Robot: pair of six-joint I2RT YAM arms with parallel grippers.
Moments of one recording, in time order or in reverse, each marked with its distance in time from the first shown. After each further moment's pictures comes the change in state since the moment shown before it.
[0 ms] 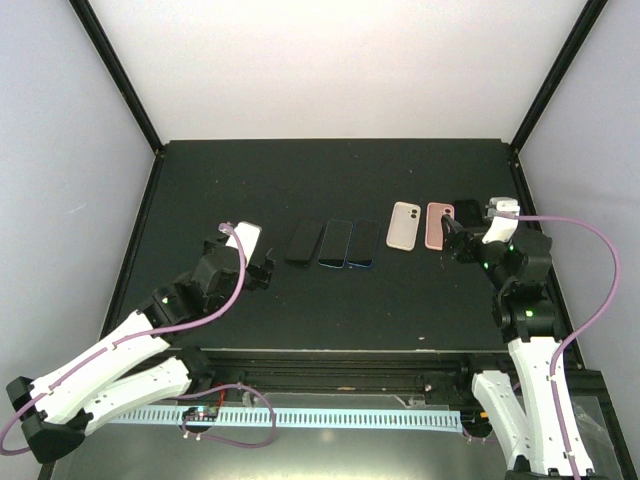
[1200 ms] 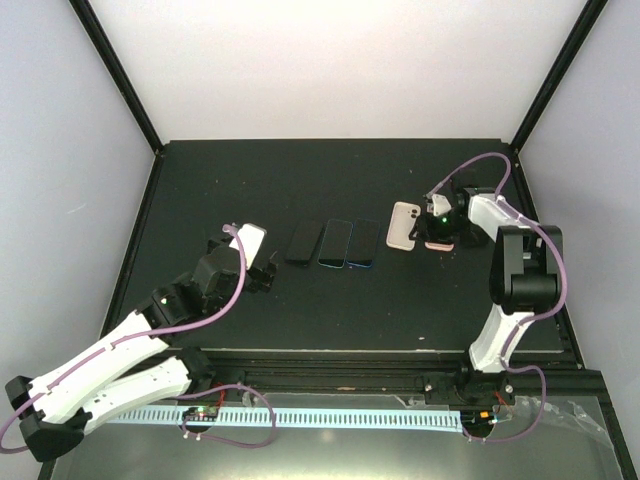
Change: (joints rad) left arm -0.018 -0.003 0.010 -0.003 0.048 0.035; right arm 0.004 1.227 0.524 -0.394 -0.240 -0.151
